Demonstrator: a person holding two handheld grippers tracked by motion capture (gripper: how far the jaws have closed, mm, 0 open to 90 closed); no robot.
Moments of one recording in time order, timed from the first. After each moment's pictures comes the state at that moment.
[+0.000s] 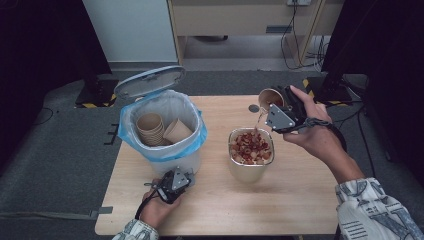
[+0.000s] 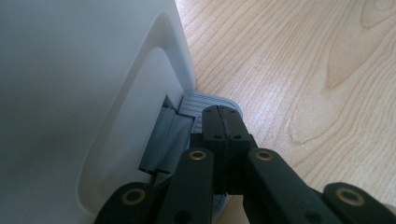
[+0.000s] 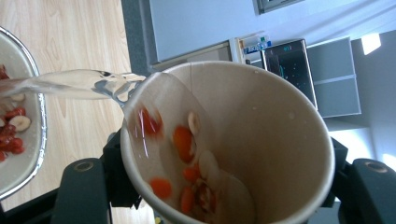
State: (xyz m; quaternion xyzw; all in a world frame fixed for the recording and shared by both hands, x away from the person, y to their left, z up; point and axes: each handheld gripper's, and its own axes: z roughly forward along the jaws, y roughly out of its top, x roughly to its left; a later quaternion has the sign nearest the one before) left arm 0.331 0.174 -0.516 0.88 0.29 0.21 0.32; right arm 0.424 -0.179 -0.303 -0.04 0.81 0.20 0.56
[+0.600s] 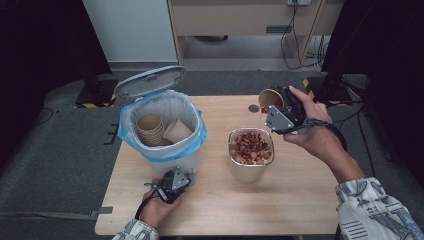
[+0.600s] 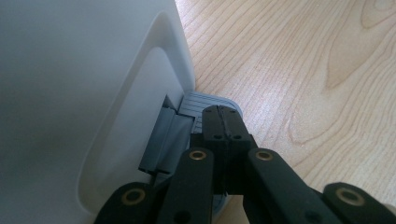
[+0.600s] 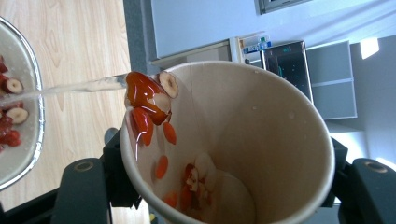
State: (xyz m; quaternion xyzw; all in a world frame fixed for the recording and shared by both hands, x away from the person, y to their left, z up) left arm 0.331 0.174 -0.515 0.88 0.29 0.21 0.32; right arm 0.423 -0.179 -0.303 -0.05 0.80 0.18 0.56
